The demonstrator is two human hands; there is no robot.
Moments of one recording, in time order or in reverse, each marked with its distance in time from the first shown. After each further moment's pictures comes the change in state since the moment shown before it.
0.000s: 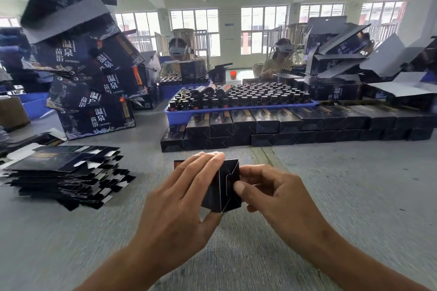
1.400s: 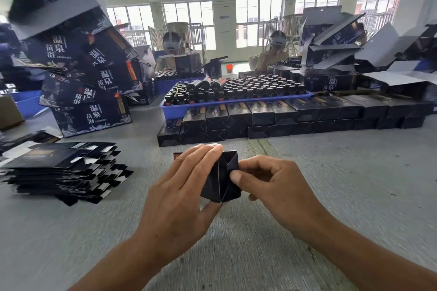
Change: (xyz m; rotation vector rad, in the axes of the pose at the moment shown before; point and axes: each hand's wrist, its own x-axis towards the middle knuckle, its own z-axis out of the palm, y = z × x) left_hand 0.002 0.006 0.004 -0.017 0.035 -0.001; right_hand 0.000 -0.009 -0.005 0.033 -0.008 0.033
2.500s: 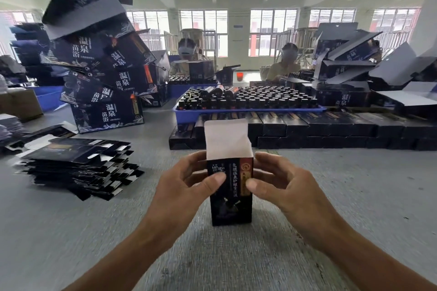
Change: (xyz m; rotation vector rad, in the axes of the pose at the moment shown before) left_hand 0.005 -0.010 -0.003 -1.113 -0.030 -0.784; right_hand 0.008 0.014 -0.012 0.094 -0.056 0.105
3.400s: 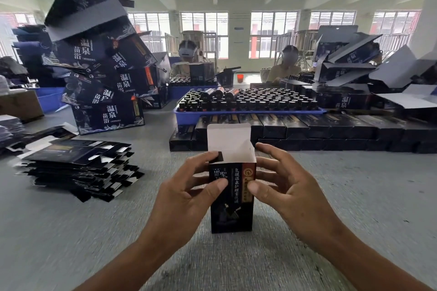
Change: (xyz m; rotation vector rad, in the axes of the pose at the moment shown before) left_hand -0.003 -0.010 0.000 0.123 -0.006 0.268; right_hand -0.003 -0.004 0.001 -0.055 0.016 -0.182
